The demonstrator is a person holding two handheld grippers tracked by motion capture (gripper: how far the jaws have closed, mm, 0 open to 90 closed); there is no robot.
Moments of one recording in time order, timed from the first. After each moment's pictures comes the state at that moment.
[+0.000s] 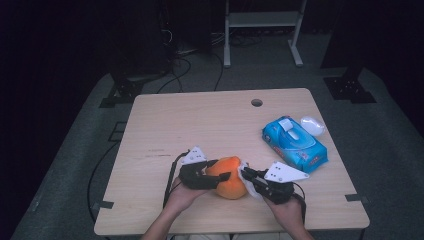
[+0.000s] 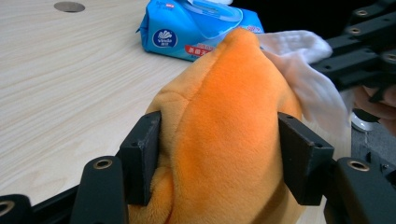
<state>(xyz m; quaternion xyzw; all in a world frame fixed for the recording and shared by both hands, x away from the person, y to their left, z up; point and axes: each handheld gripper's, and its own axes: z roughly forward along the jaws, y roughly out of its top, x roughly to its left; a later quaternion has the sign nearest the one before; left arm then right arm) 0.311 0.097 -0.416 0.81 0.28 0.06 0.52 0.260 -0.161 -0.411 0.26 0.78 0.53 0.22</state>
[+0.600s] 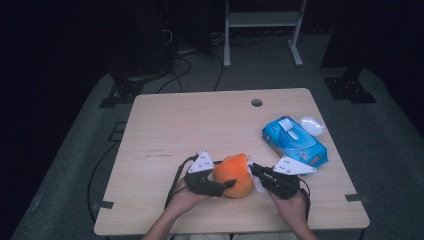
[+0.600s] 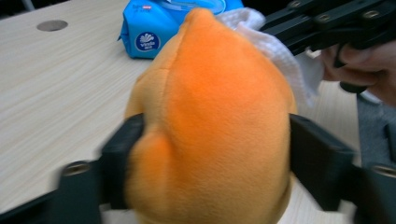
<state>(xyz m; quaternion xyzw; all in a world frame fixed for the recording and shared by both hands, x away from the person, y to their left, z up) 0.303 0.087 -0.417 0.83 0.22 0.10 0.51 0.273 -0.181 -0.421 0.32 0.76 0.54 0.20</state>
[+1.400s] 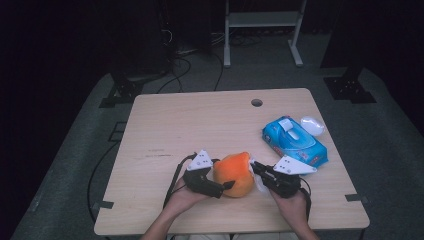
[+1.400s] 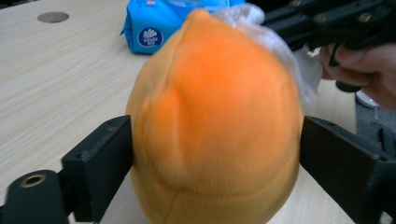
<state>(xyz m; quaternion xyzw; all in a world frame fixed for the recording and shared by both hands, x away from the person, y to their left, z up) 0.306 0.085 -0.422 0.83 0.23 0.08 0.51 0.278 -0.186 -0.423 0.33 0.75 0.53 0.21</state>
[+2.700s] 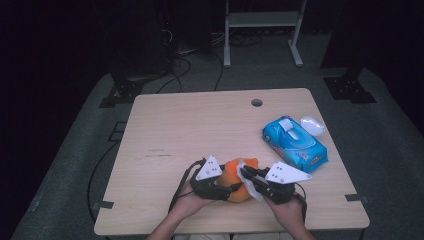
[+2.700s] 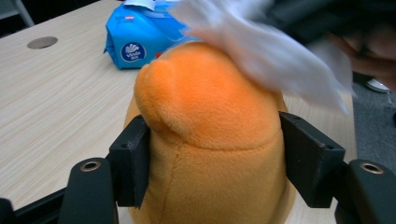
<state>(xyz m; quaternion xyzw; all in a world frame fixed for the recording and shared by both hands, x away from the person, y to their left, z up) 0.288 0.067 -0.419 0.84 0.18 0.12 0.51 0.260 -0.167 -0.401 0.26 0.76 0.54 0.23</state>
